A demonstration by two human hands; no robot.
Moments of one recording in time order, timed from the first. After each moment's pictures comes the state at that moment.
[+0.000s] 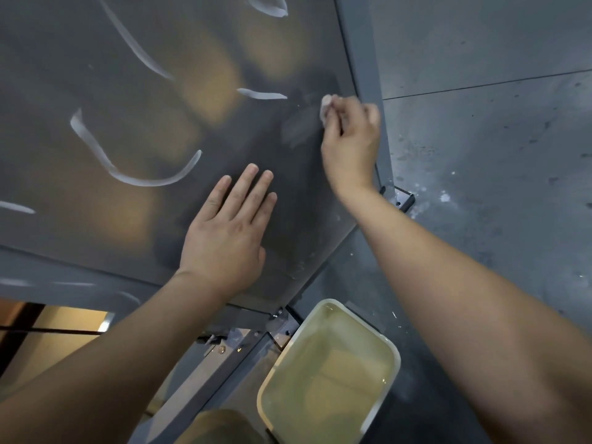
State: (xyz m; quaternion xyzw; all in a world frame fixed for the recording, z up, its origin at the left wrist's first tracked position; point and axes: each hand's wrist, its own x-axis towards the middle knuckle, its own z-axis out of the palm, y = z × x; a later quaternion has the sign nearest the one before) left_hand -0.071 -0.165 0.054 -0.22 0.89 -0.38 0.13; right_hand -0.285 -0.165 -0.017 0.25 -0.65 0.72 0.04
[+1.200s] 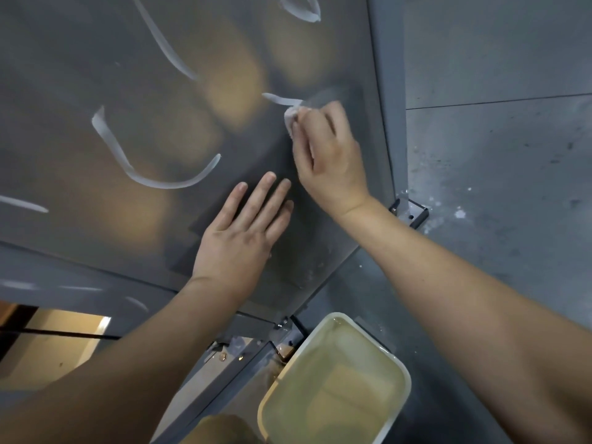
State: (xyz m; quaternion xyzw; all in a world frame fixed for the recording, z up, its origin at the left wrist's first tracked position) left_hand -0.066 -0.181 0.041 -0.21 0.86 -0.45 0.13; right_hand -0.253 -0.168 0.016 0.46 -0.61 0.63 0.11
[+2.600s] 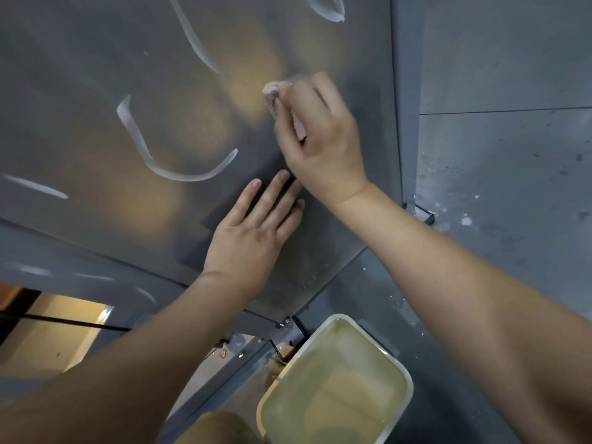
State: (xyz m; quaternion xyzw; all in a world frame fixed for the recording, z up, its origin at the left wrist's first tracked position) left_hand -0.064 -0.183 0.039 -0.21 0.87 -0.43 0.12; right_hand -0.241 -0.180 0.054 0.46 -0.54 0.69 0.15
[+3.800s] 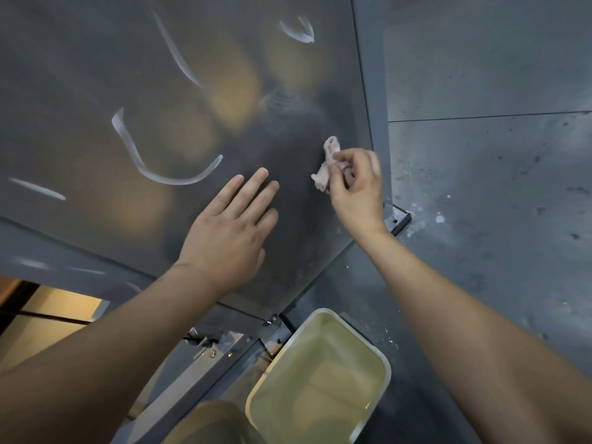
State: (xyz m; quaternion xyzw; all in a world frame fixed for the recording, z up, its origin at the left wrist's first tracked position) left_hand -0.065 -0.171 0.066 -0.15 0.92 -0.36 0.05; right_hand -0.267 -0.131 -0.042 0.30 -0.66 0.69 -0.07
